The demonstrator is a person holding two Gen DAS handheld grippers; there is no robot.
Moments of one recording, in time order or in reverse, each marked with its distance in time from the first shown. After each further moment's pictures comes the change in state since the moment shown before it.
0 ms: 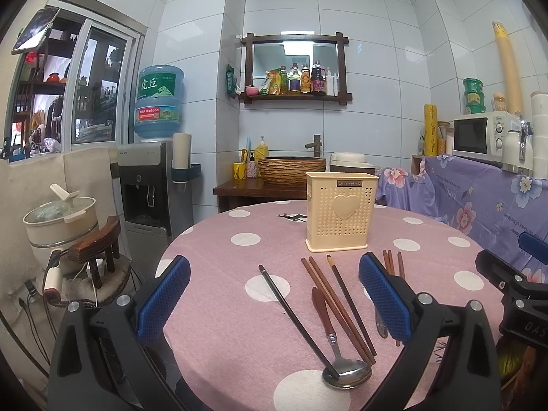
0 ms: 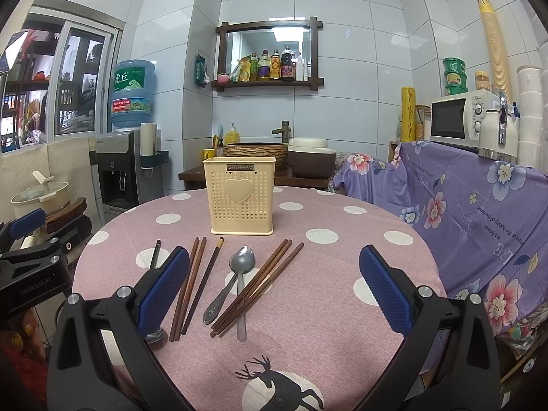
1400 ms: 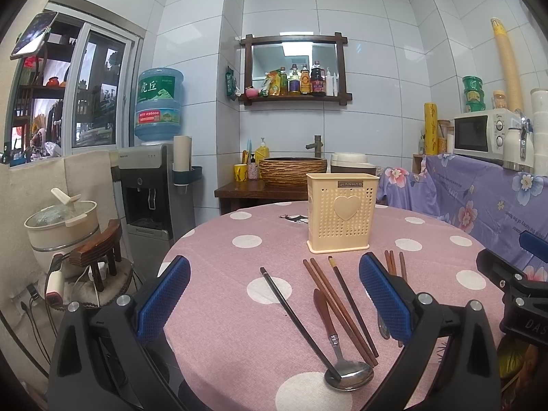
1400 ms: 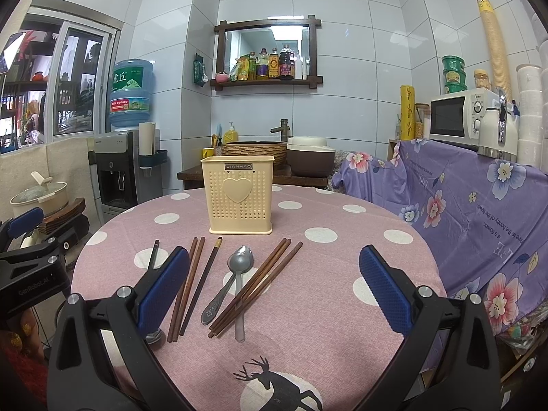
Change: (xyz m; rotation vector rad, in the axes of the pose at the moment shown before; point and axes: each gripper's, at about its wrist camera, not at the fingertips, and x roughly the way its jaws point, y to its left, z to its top) left arm 0.000 0.006 0.002 0.006 -0.002 0.004; right arm 0.002 -0.005 0.000 0.003 0.002 -0.002
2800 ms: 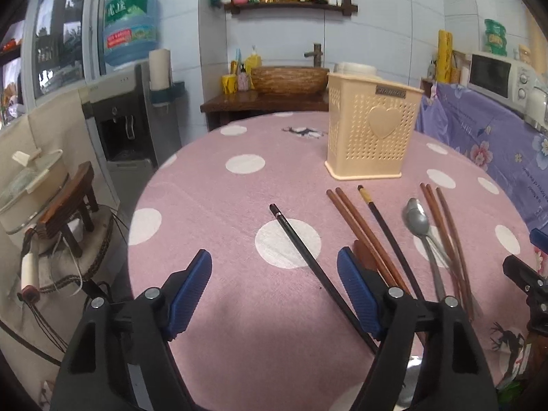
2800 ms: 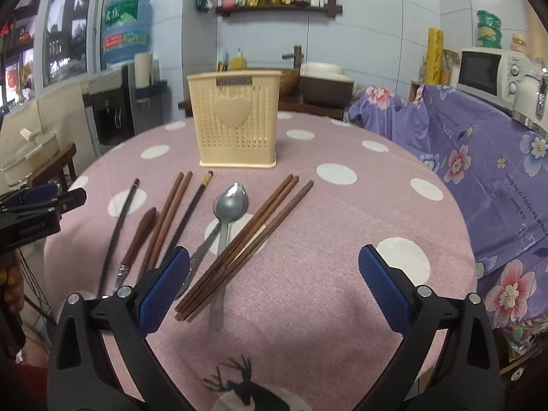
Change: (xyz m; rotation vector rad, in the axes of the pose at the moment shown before) left arm 0.124 0.036 -0.017 0.031 0.429 -0.055; right arm 0.105 -0.009 -0.017 -0.039 0.345 0.043
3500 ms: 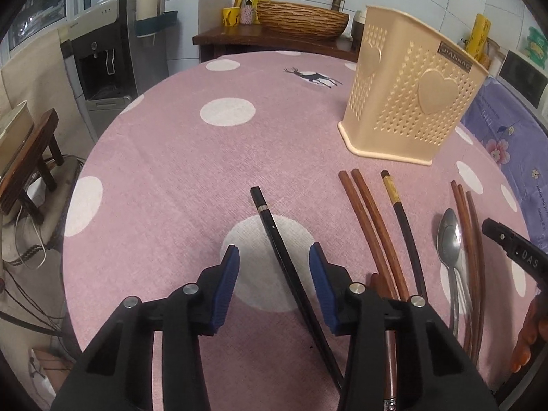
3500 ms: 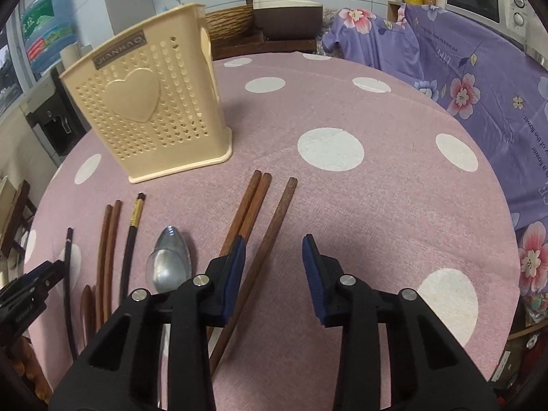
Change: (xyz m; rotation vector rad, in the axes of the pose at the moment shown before) left arm 0.081 -0.004 0.026 -0.103 0.274 -0.043; right arm 0.131 -0.037 0.062 0.225 0.291 -0.063
